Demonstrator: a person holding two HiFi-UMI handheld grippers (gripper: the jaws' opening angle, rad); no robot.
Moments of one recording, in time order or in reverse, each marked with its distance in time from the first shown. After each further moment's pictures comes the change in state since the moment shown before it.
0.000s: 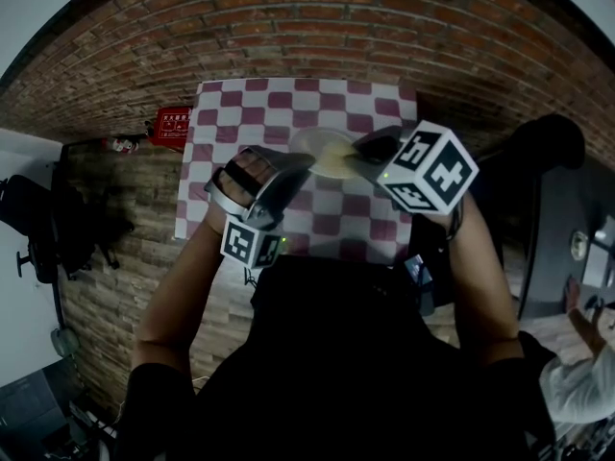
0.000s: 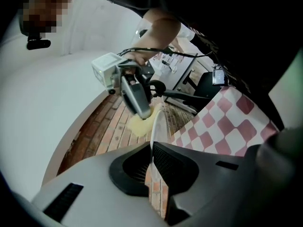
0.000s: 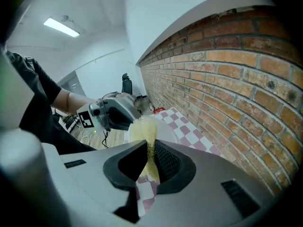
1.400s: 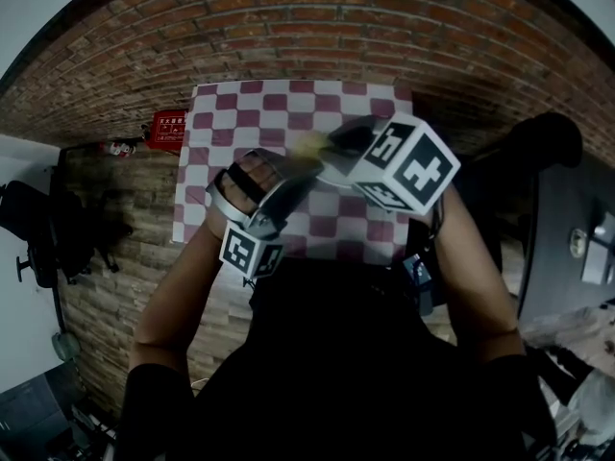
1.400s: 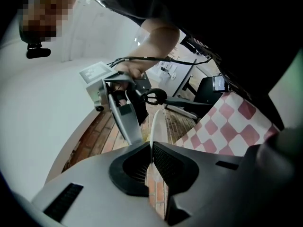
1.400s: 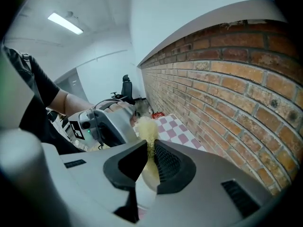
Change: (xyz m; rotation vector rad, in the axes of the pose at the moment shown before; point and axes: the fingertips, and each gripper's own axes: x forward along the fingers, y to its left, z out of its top) left arm 0.002 0.016 0.030 0.020 -0.080 0.009; right arm 0.004 0.006 0.040 -0.060 -0.024 -0.032
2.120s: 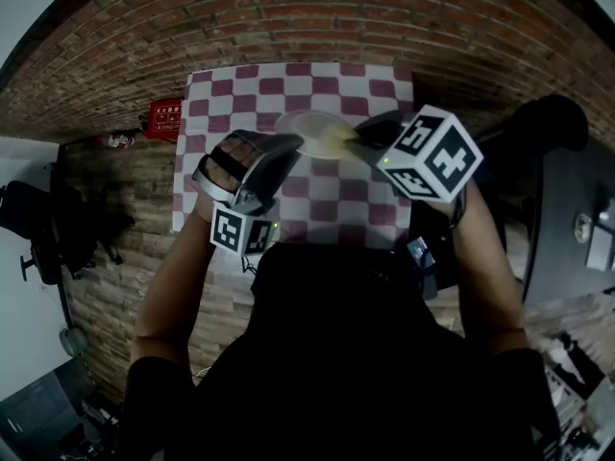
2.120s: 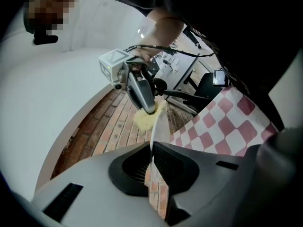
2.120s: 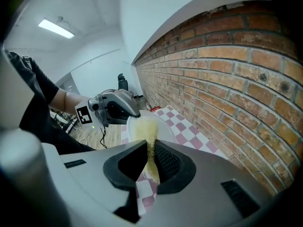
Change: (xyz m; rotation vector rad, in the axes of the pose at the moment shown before) left arm 0.002 -0.008 -0.037 -0.063 0.085 -0.016; right arm -0.008 -0.015 -0.056 0.101 0.037 0.006
